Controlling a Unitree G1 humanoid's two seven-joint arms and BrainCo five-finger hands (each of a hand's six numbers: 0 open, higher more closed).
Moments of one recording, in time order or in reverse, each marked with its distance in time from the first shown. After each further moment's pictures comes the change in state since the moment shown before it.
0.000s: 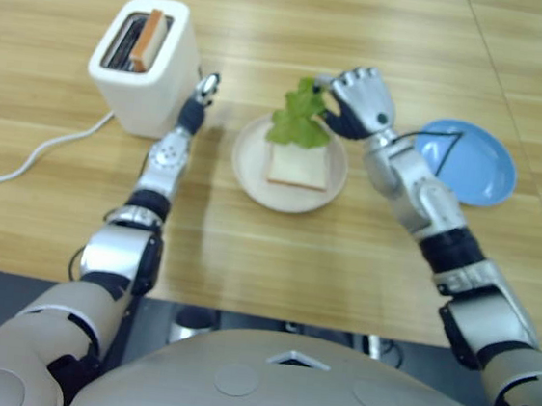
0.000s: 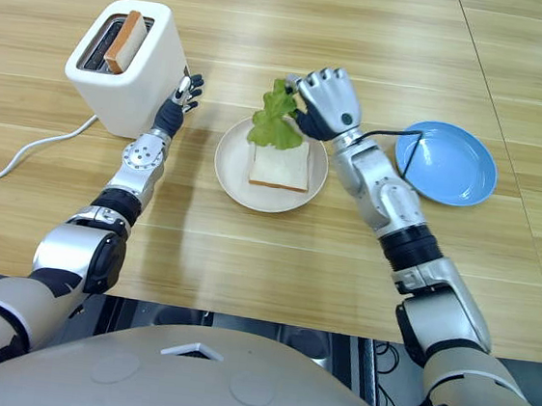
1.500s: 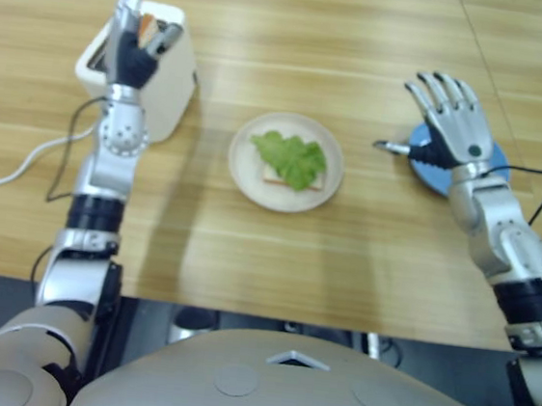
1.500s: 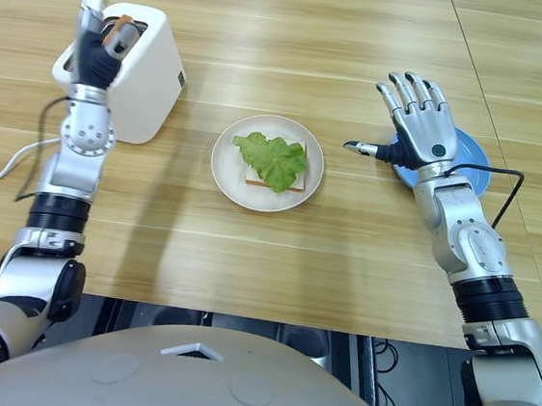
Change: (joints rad) left arm 0.215 0.210 0.046 -0.914 0.447 0.185 0.383; right arm 0.301 -0.323 -0.278 -0.261 0.050 0.186 0.066
